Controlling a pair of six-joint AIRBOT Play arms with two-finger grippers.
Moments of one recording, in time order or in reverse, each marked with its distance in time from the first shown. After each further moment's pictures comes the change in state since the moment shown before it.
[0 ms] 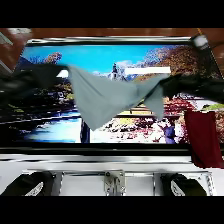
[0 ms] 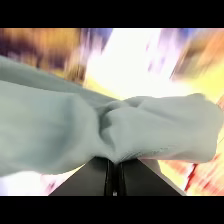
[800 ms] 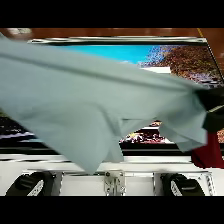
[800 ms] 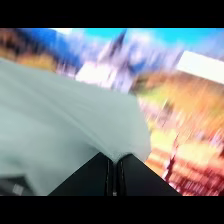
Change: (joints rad) left arm 0.138 0.185 0.312 0.469 -0.407 -0.147; right arm -0.001 0.258 0.133 -0.285 0.433 0.187
